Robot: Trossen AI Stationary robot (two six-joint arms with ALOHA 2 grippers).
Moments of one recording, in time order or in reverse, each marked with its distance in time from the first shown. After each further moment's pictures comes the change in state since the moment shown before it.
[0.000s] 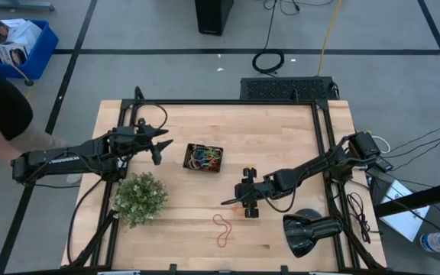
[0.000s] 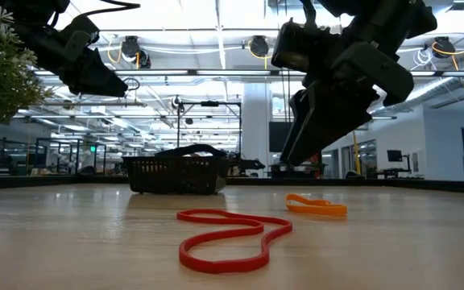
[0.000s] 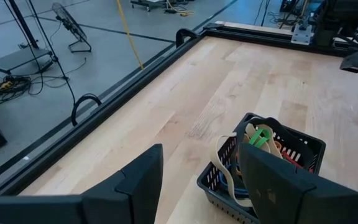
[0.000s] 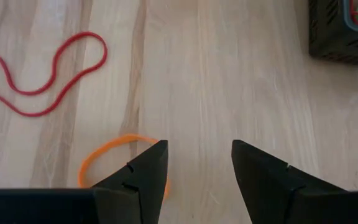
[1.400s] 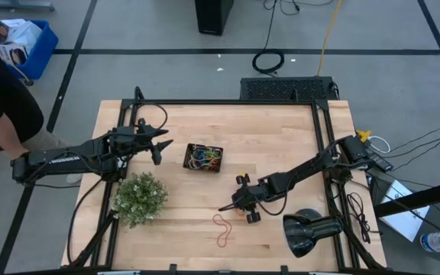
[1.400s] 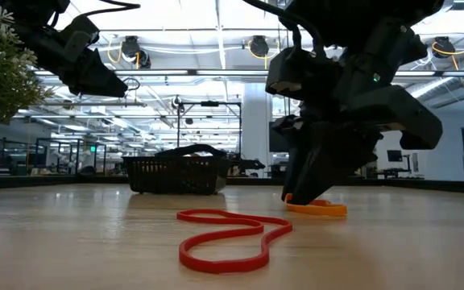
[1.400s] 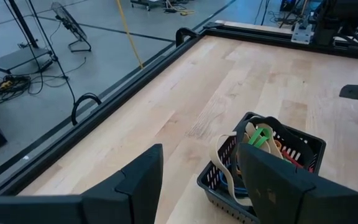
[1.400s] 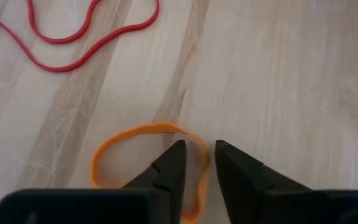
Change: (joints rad) left arm 0.000 0.000 0.000 -0.003 0.000 0.000; right arm -0.011 0.122 0.000 0.094 -0.136 -0.200
